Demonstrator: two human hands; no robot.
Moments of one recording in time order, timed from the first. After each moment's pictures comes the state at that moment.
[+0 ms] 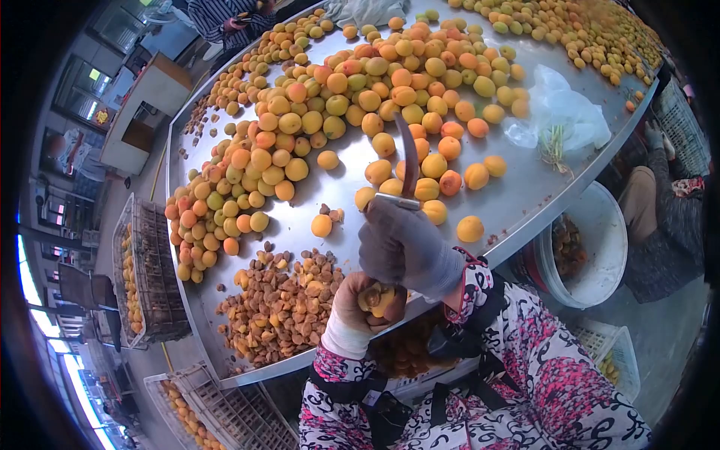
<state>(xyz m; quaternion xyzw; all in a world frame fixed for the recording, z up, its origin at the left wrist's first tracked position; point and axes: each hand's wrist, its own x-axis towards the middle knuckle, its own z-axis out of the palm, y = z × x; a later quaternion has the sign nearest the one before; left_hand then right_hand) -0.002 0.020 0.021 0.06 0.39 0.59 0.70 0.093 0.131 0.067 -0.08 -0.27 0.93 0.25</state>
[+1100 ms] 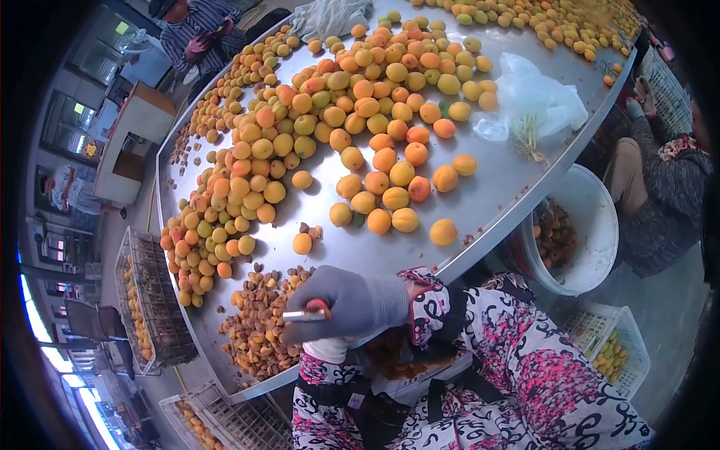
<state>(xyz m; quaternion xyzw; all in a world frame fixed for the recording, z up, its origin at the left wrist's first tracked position) -0.011 0.019 0.018 -0.07 0.49 0.62 0.61 0.081 0.117 0.079 0.02 -0.67 0.71 0.20</state>
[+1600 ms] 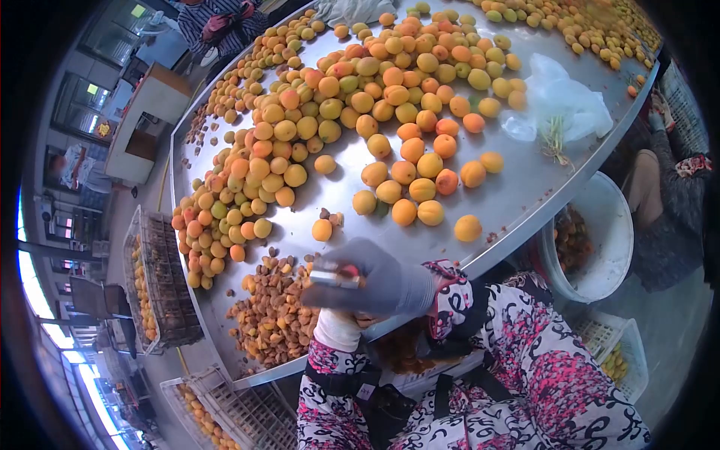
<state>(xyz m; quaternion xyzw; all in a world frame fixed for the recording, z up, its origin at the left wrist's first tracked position) -0.019 0.030 0.031 -0.12 0.34 0.59 0.72 0.072 0.115 0.077 -0.05 -0.58 0.72 0.37</state>
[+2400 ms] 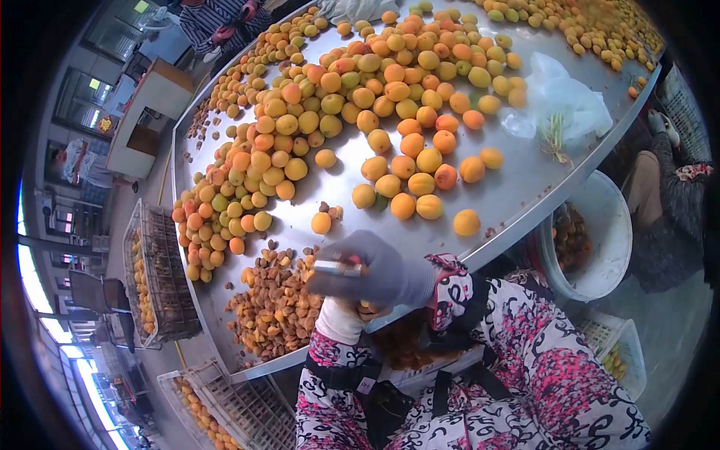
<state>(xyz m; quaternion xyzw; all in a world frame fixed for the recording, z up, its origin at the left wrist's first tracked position) -0.022 0.017 0.006 -0.01 0.35 0.60 0.72 0.085 0.120 0.078 -0.07 -0.59 0.77 0.25</state>
